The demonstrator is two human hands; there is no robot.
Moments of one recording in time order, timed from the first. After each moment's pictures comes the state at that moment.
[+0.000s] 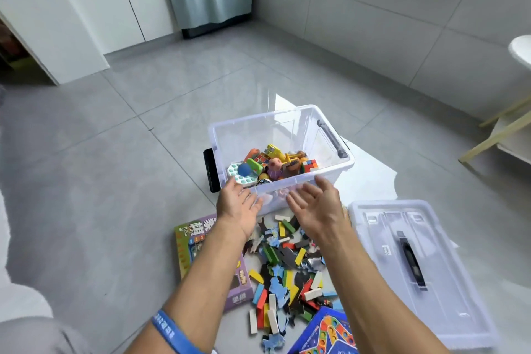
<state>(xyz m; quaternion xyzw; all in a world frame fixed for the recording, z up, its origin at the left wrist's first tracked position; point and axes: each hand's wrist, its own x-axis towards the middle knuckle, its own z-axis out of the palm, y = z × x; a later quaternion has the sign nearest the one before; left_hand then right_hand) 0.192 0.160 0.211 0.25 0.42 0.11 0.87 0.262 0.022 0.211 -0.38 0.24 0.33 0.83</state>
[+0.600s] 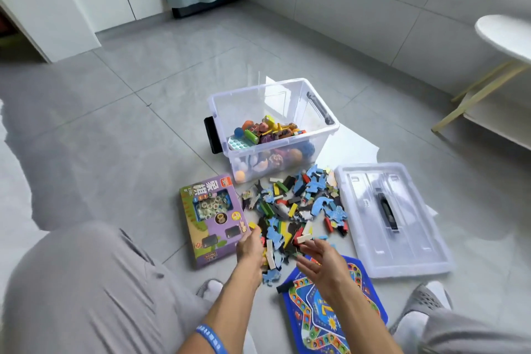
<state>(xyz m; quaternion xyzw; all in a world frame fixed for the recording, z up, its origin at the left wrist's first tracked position) 0.040 0.049 0.121 0.42 0.55 -0.03 0.72 0.076 -0.098 0.146 -0.57 0.32 0.34 0.67</state>
